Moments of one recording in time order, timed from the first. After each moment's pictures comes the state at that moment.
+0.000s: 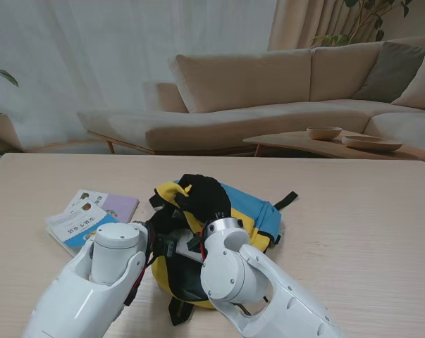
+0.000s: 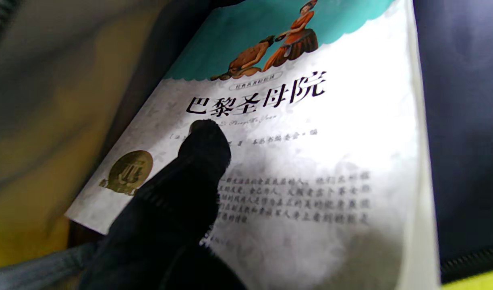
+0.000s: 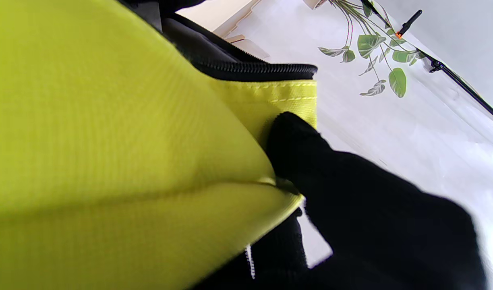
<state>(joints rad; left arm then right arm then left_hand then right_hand) 1.46 -1.28 -1.16 -1.68 -0.38 0.74 0.13 -1.38 -1.31 0.76 -1.77 -0.38 0.47 -0.43 1.16 -0.41 0.40 -0.15 0.48 0.13 0.92 1.10 0.79 0.25 0.67 0.92 0.77 0.49 0.91 0.80 0.53 0.54 1.42 0.80 0.68 -0.65 1.06 -0.25 0.92 -0.08 0.95 0.49 1.10 0.19 0.87 0.42 1.11 0.28 0.98 0.39 1.01 0.41 1.61 0.30</state>
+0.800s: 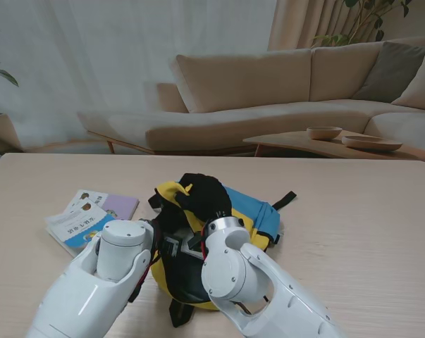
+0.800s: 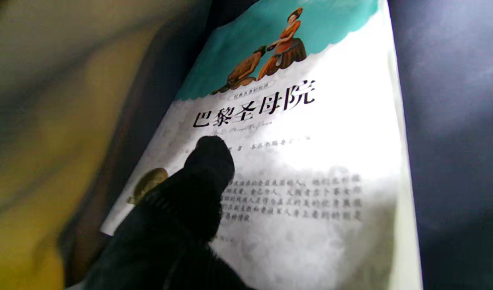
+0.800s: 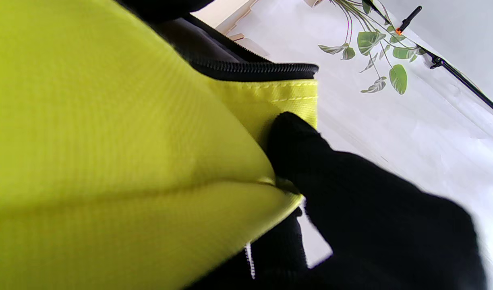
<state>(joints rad) 1.43 -1.28 -1.13 -1.65 -0.35 0.74 0.10 -1.38 -1.31 0.77 -1.77 -0.36 0.47 -0.43 1.18 -0.33 0.44 -0.12 0.27 0.16 0.93 0.72 0.49 0.24 0.50 0.75 0.49 0.45 0.67 0.65 0.26 0.47 1.24 0.70 0.68 -0.65 1.06 -0.25 0.92 -0.08 0.95 0.49 1.10 0.19 0.87 0.42 1.11 0.28 0.97 0.39 1.01 0.41 1.61 0.28</state>
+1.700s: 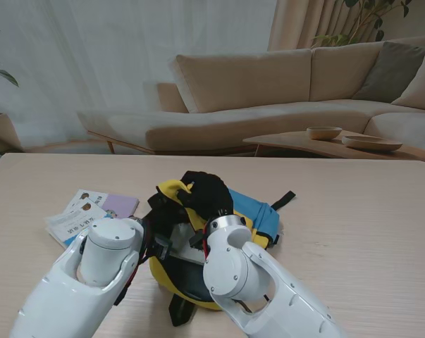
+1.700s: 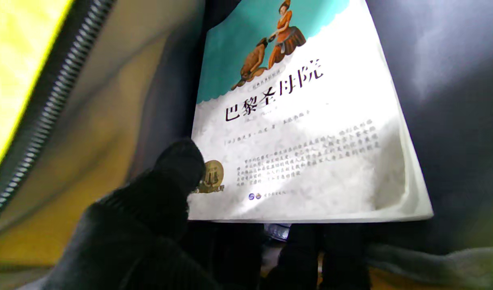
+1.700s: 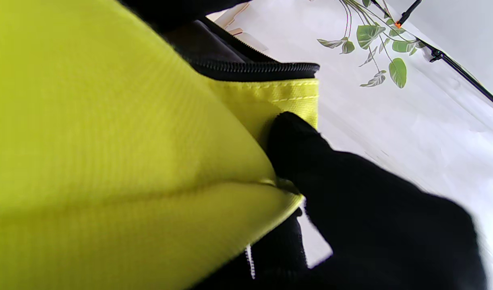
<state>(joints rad) 1.47 -1.23 -1.16 -1.78 -0.22 0.79 0.00 -1.38 -1.31 0.78 -1.77 -0.35 0.46 -0.44 0.93 -0.33 0.55 -0.08 0.17 0.24 0.10 0.17 0.17 0.28 0.15 0.27 0.08 0.35 0.23 0.36 -0.06 0.33 0.67 0.35 0.68 -0.65 1.06 -0.25 0.92 -0.08 0.95 0.49 1.10 0.19 0.87 0.42 1.11 0.28 0.97 0.39 1.01 0.41 1.61 0.28</state>
